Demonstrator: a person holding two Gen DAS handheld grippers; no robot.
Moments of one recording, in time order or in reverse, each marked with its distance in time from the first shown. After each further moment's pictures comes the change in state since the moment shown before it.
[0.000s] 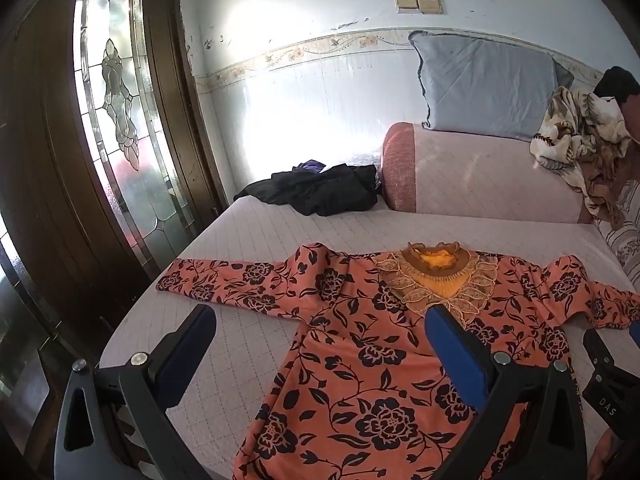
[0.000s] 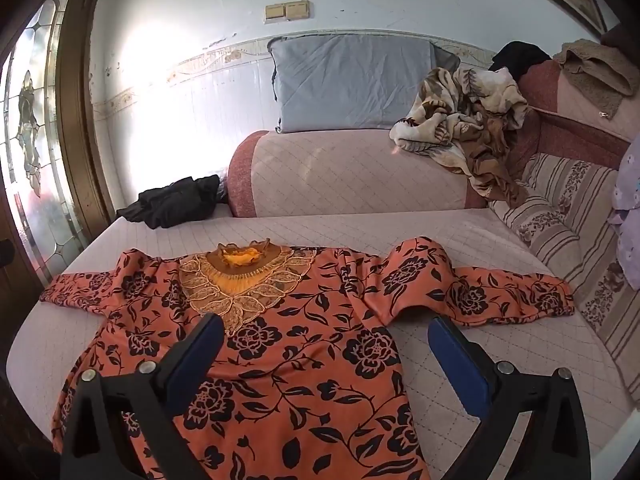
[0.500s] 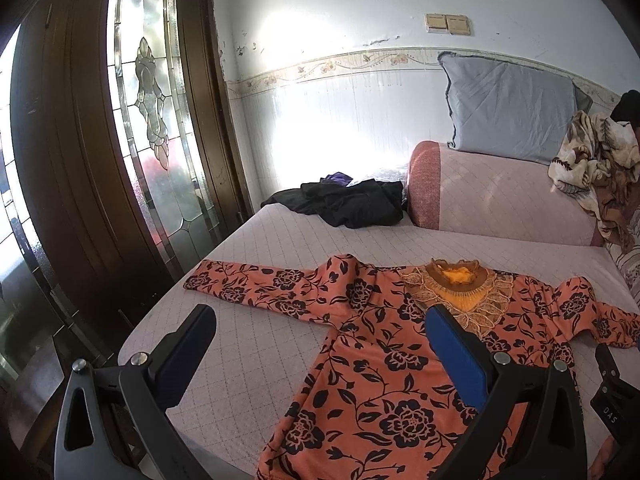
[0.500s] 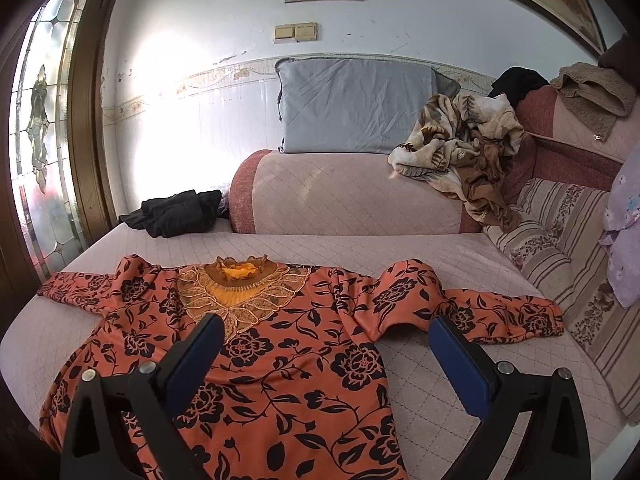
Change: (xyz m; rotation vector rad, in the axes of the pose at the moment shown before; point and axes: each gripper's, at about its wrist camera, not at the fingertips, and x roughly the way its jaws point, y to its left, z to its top) left arm -0.026 0.039 0.002 -0.064 -0.040 0.064; right arm -0.018 -0.004 -0.002 -0.038 -0.077 -0.007
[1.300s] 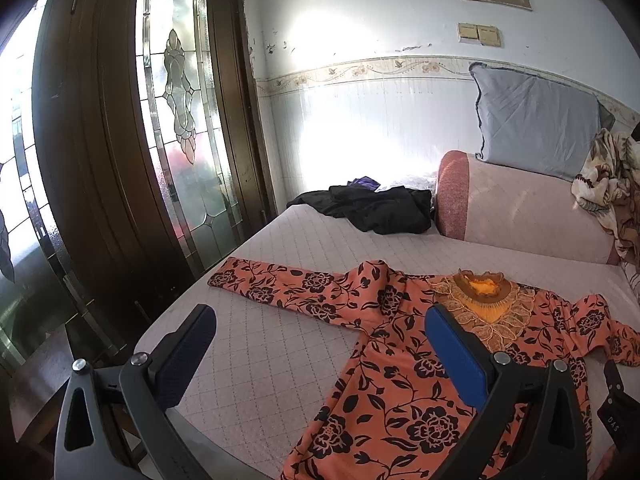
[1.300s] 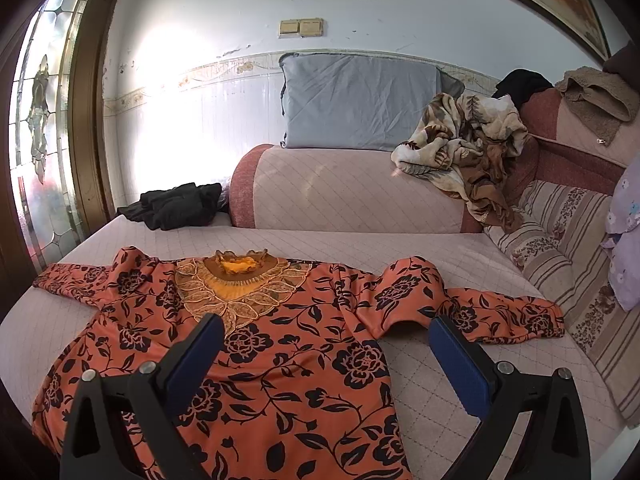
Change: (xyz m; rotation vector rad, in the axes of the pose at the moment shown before) left arm 0.002 0.031 0.001 -0.051 -0.012 0.056; right arm 0.008 0.007 -0.004 -0.023 0.010 -0.009
